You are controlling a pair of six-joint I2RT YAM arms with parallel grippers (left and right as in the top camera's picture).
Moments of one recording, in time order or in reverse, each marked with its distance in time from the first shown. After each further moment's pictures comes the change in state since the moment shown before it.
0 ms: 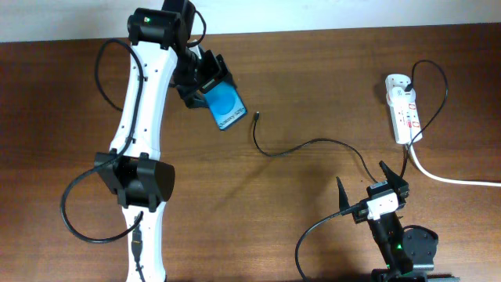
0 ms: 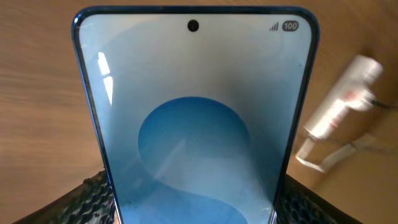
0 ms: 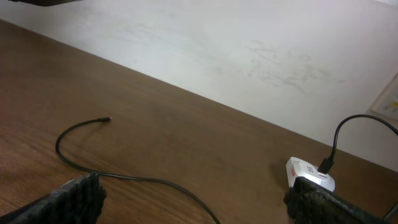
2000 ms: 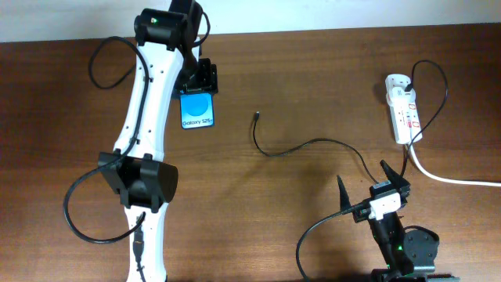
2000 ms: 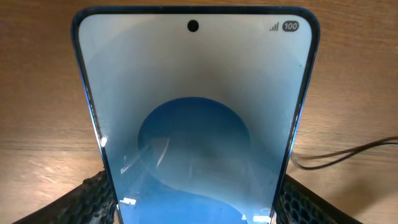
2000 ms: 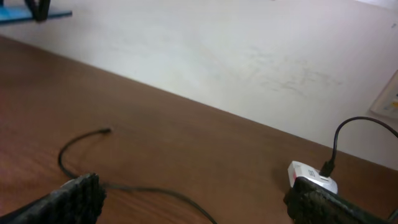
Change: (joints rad) left arm -0.027 0.000 0.000 0.000 -0.460 0.357; right arm 0.000 0.000 0.000 0.034 0.000 0.051
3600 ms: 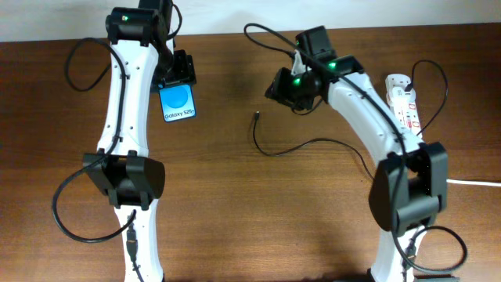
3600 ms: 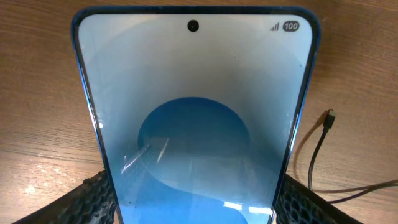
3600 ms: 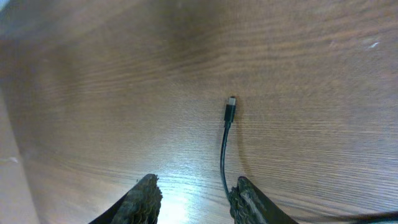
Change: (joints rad) left arm 0.108 0.000 0.001 0.053 -0.012 -0.010; right arm 0.336 2.045 1.739 -0.761 -0.112 0.868
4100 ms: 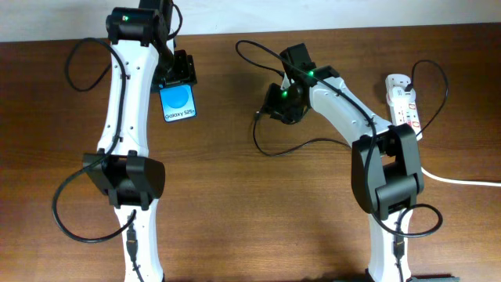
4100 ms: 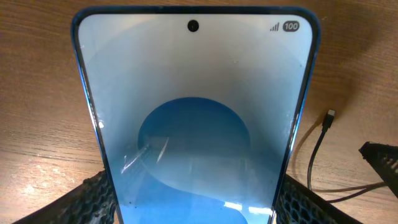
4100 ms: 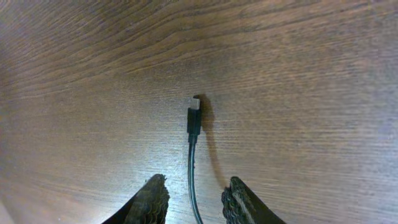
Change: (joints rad) left arm -0.001 0.000 0.000 0.000 0.002 0.000; right arm 0.027 0.157 0.001 0.038 0.015 0.053
